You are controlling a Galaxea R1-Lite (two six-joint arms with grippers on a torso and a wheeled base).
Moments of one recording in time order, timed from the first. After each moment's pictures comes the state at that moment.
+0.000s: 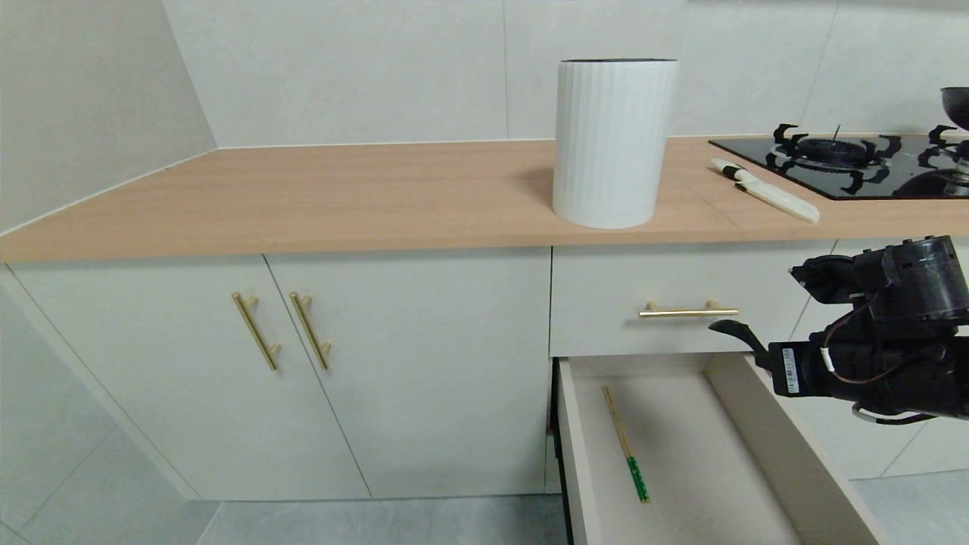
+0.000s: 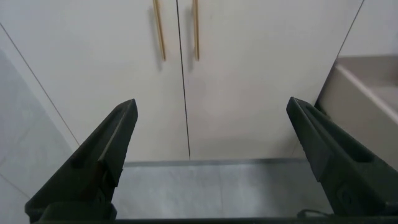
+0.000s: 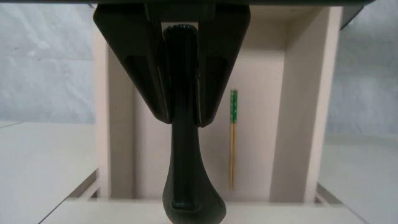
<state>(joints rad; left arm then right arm) 0.00 0.00 0.00 0.00 0.00 0.00 0.29 1.56 -0.79 -0.12 -0.18 0.15</state>
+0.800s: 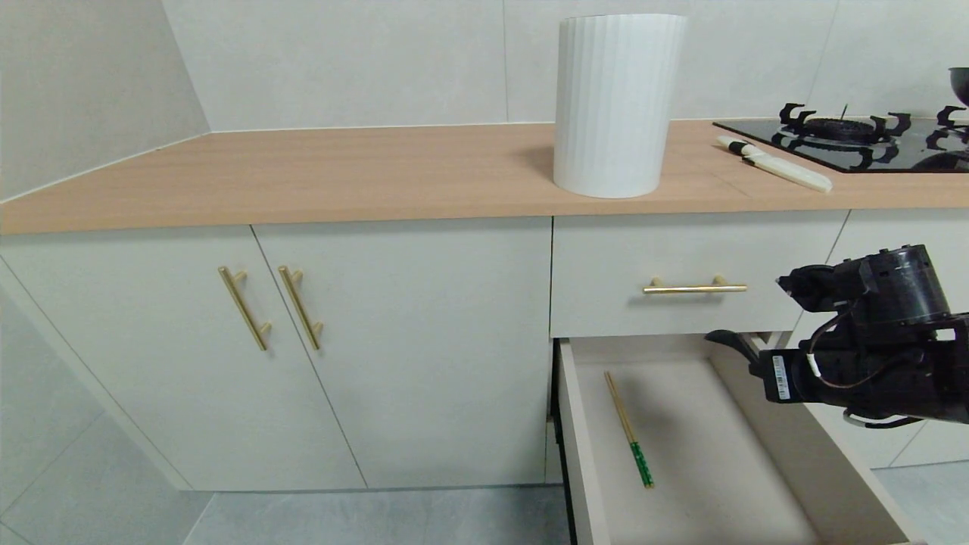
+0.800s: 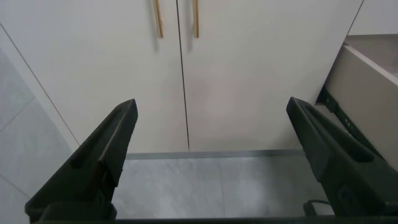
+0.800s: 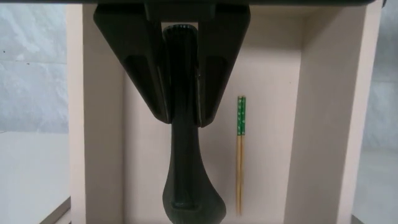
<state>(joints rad) 0.00 0.00 0.00 0.00 0.00 0.00 0.29 1.61 -0.79 -0.12 -0.18 0.15</state>
